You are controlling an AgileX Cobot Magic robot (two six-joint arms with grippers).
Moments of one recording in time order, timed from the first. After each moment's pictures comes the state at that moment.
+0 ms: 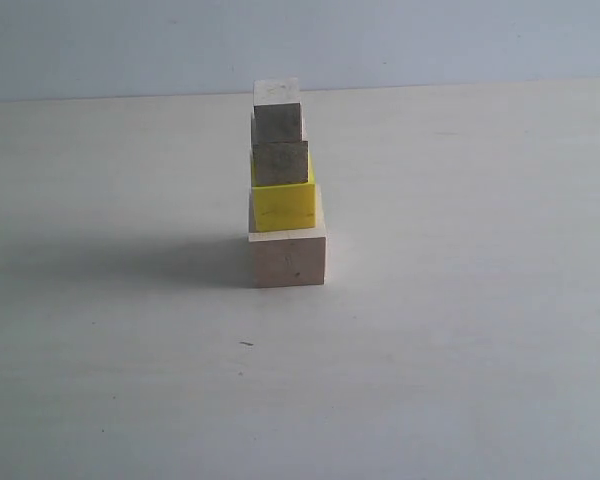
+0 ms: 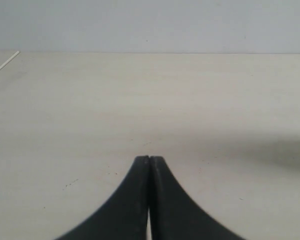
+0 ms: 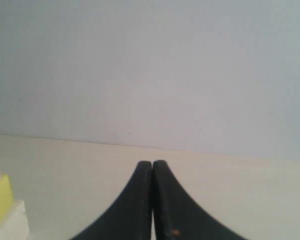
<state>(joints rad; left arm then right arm) 0.04 0.01 0.00 -0.08 0.36 0.10 0.05 0.29 -0.40 0.31 0.32 -0.35</state>
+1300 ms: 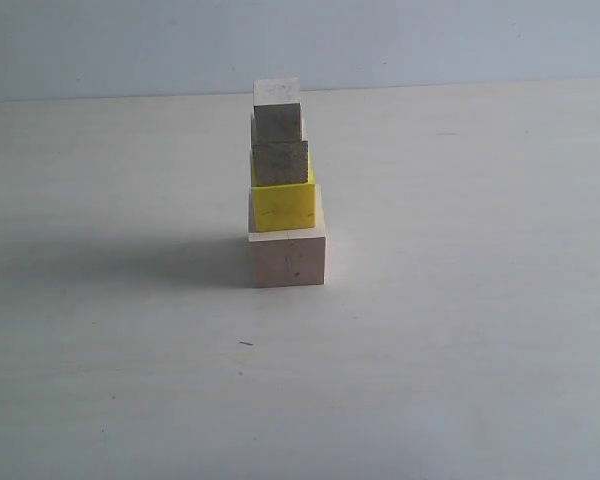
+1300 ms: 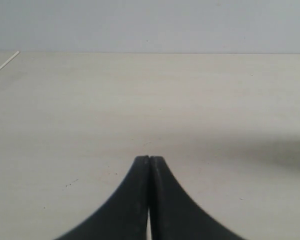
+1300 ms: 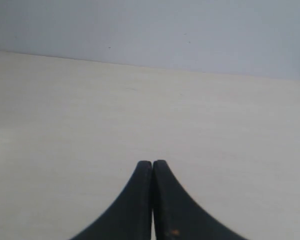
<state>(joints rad) 0.04 0.01 0.00 -0.08 0.36 0.10 0.05 0.02 0.00 0.03 0.33 -0.14</state>
